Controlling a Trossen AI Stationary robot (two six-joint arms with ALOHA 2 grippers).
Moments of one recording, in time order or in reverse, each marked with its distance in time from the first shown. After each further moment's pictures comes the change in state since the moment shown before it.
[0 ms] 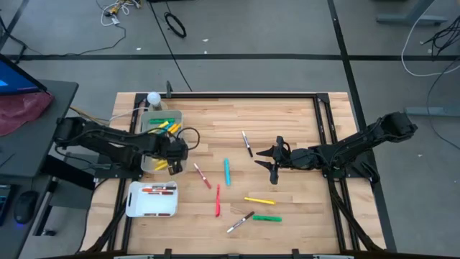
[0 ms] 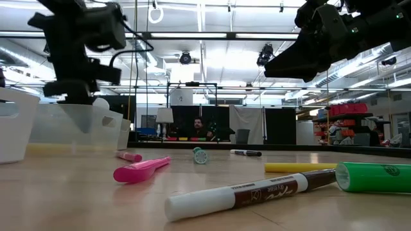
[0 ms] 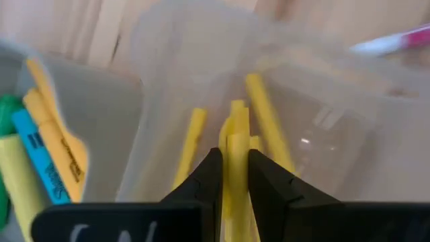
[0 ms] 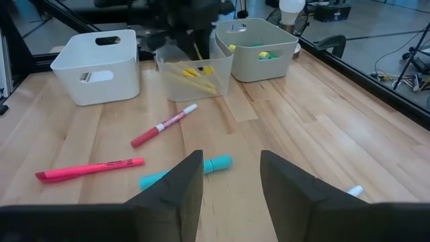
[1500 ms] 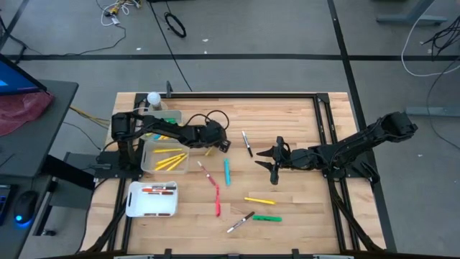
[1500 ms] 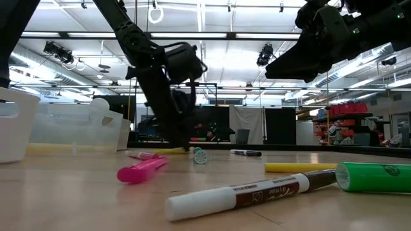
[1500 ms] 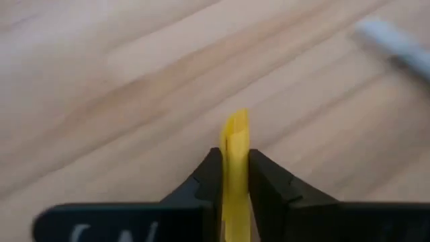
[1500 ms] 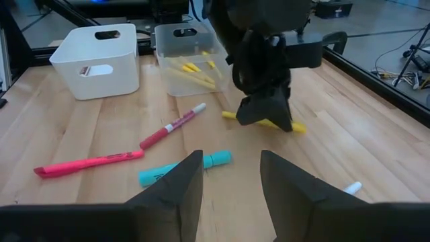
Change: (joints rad) left arm 0.202 0.644 0.345 0.622 -0.087 -0.423; right arm 0.004 -0.004 0.001 -0.023 0.000 0.000
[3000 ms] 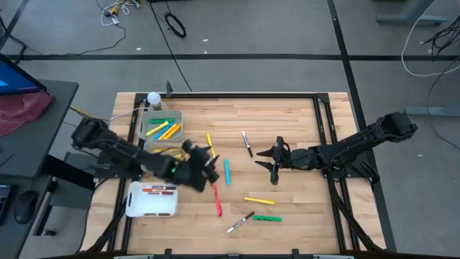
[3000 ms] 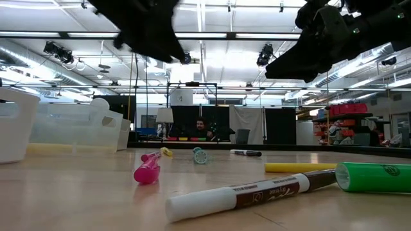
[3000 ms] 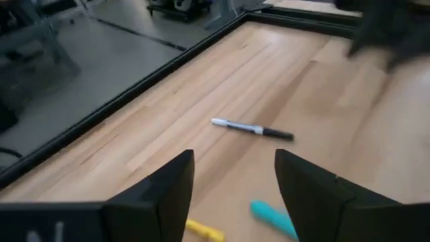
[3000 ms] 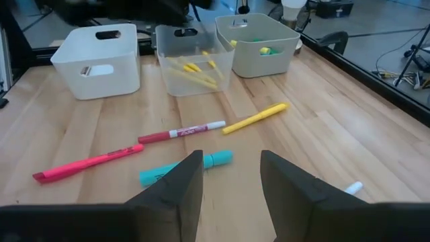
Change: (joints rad) left arm -0.548 -0.370 0.002 -0.174 -0.604 0.139; right arm 0.000 0.000 0.000 0.000 -0.002 0.000
